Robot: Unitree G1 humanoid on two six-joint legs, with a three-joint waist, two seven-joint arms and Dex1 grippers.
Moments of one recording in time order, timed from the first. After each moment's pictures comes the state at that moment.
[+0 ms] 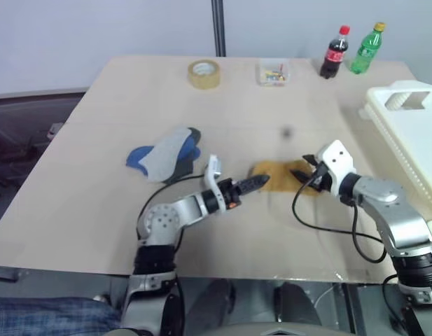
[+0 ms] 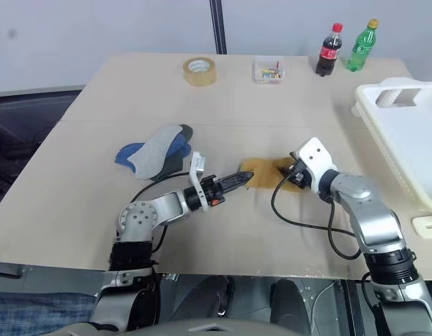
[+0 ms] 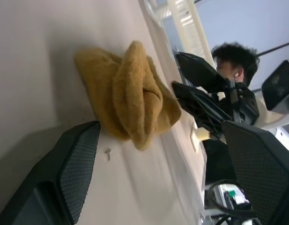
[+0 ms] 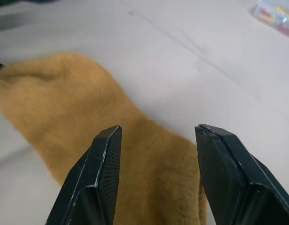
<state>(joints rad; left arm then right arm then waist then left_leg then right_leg) -0.43 0.06 0.14 0.04 -0.92 1.13 -0.38 -0.32 -0.55 0.08 -0.23 0.15 0.53 0.64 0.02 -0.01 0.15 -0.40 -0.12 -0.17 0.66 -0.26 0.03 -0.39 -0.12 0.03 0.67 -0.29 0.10</state>
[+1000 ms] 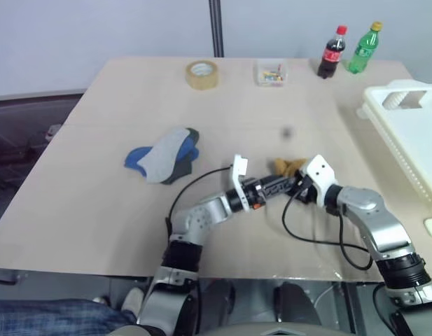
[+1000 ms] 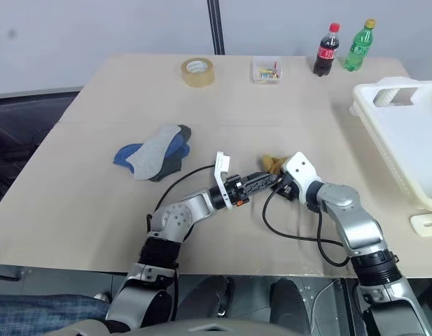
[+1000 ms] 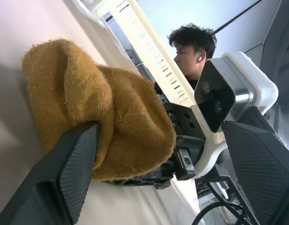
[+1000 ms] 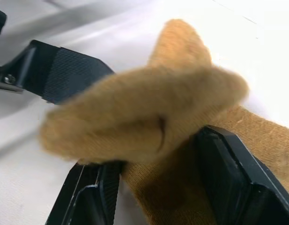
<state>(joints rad) -0.45 -0.02 -0.05 0.19 -0.71 0.75 -0.74 -0.30 -0.48 0.15 -0.14 0.15 0.48 0.68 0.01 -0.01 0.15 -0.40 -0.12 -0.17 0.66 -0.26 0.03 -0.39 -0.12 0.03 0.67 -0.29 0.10</state>
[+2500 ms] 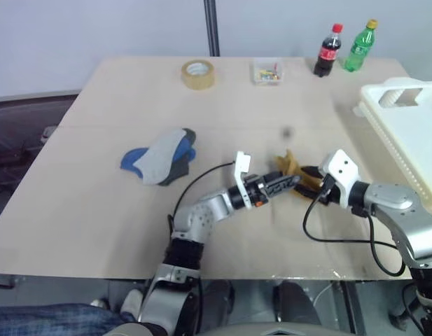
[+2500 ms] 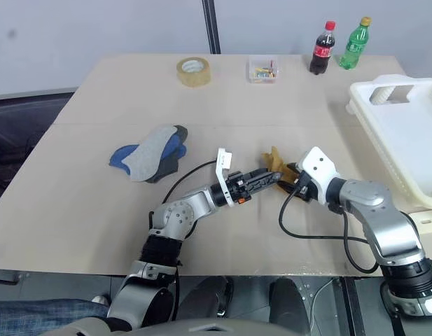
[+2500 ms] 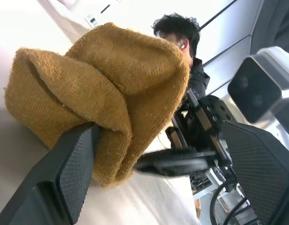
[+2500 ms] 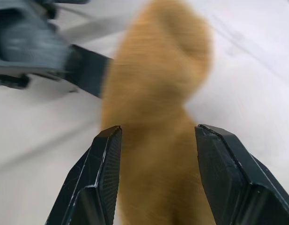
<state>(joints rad) -0.46 -0.01 -0.05 0.17 -0.69 0.74 -0.78 -0.25 -0.70 0.00 -0.34 0.25 0.58 0.76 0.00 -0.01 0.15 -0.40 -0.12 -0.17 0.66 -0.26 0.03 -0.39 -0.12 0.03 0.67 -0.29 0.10</state>
